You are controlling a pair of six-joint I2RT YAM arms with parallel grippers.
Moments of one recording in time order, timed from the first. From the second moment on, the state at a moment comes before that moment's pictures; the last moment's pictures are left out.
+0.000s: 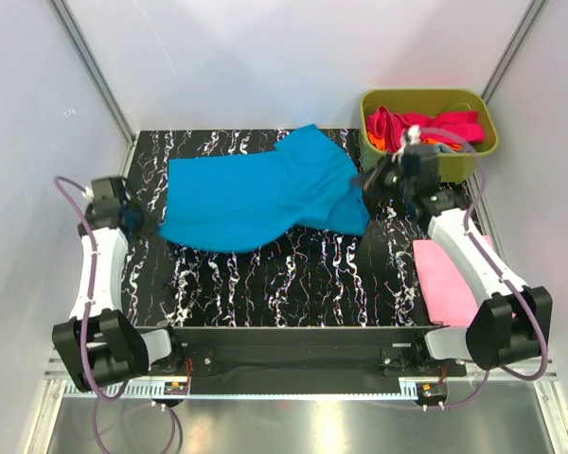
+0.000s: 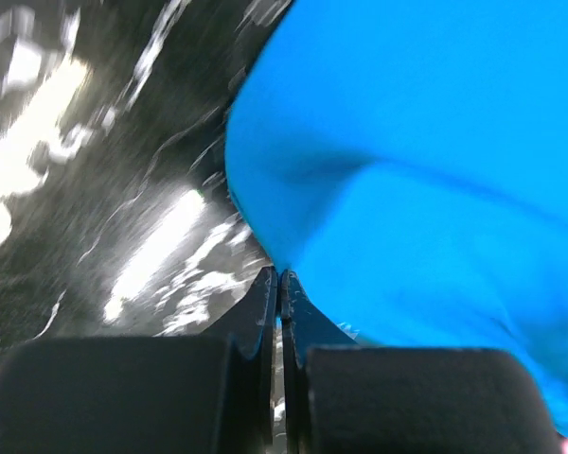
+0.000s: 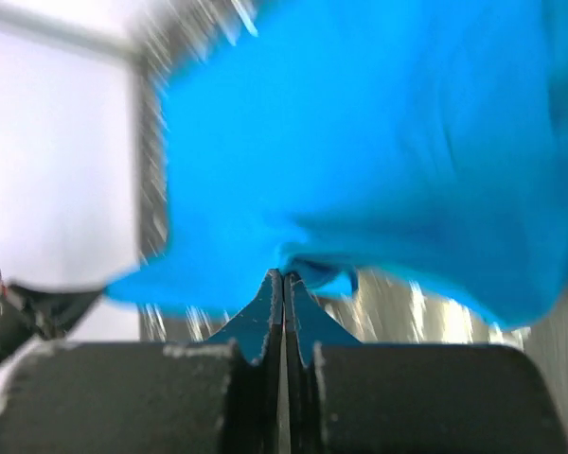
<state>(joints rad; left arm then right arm) 0.27 1.20 0.95 -0.70 0.08 -0.59 0.23 1.33 1.04 -0.26 -0.30 0.78</state>
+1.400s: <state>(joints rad) -0.05 0.94 1.96 -0.77 -0.40 -0.22 0.19 1.04 1.76 0.27 -0.19 0.53</state>
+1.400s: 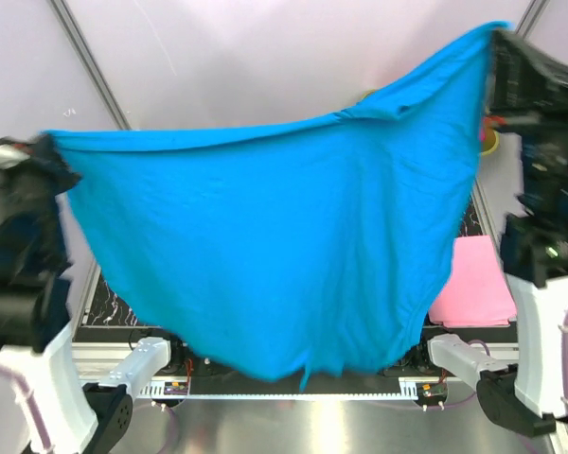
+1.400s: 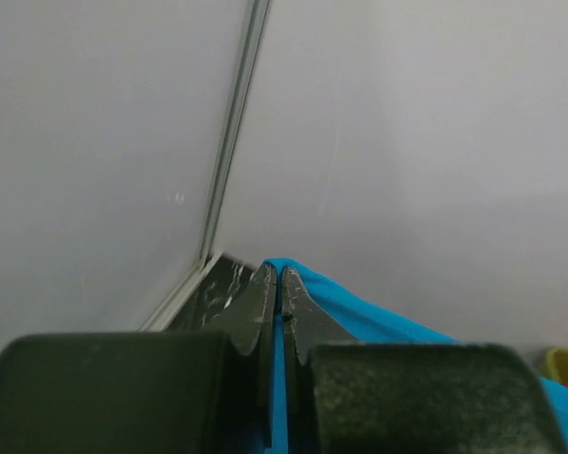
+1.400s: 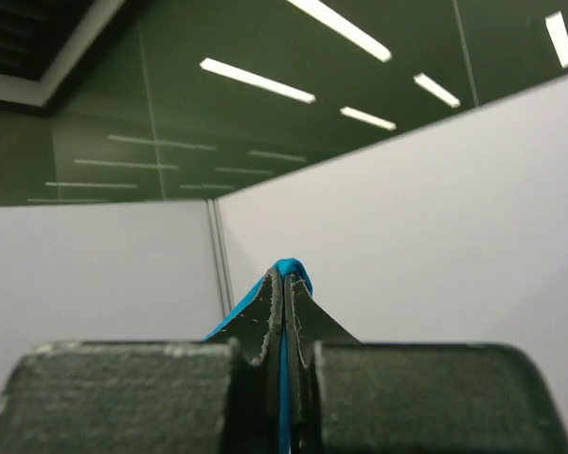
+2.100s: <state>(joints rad) 0.15 1.50 1.01 -0.31 -0.35 -0.27 0.19 1.70 1.36 0.25 -0.26 0.58</state>
